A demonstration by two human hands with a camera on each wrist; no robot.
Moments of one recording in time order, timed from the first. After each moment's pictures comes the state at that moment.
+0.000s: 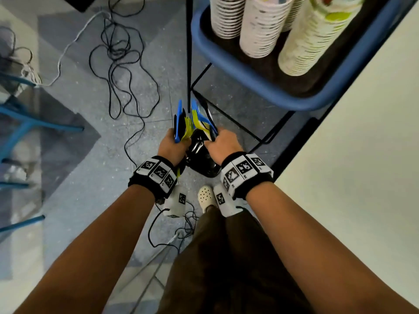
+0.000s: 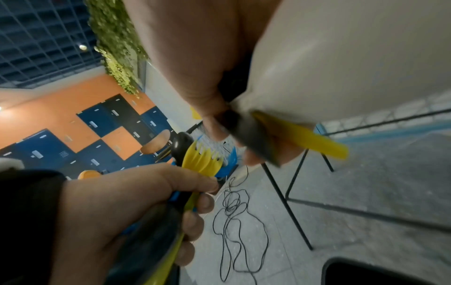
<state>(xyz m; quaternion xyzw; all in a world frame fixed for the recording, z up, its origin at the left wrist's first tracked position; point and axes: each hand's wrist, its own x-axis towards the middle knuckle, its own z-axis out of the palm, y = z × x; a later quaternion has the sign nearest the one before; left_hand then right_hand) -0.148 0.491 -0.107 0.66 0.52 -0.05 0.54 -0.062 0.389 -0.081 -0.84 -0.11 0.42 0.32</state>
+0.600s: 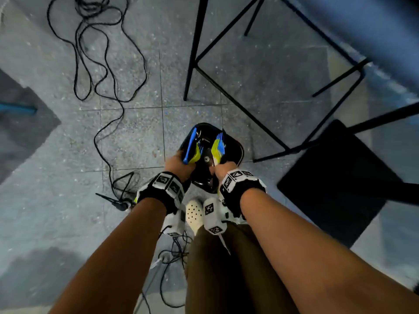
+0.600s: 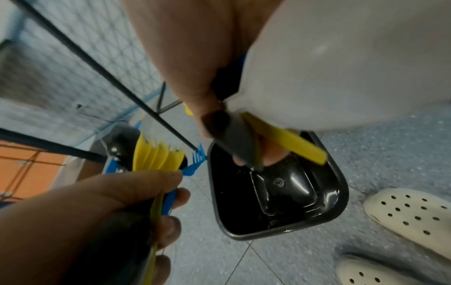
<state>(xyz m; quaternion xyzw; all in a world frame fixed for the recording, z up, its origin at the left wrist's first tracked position) -0.146 0.532 -0.360 0.70 0.50 -0.22 0.45 -0.067 0.435 -0.366 -0.79 0.12 0.55 0.24</state>
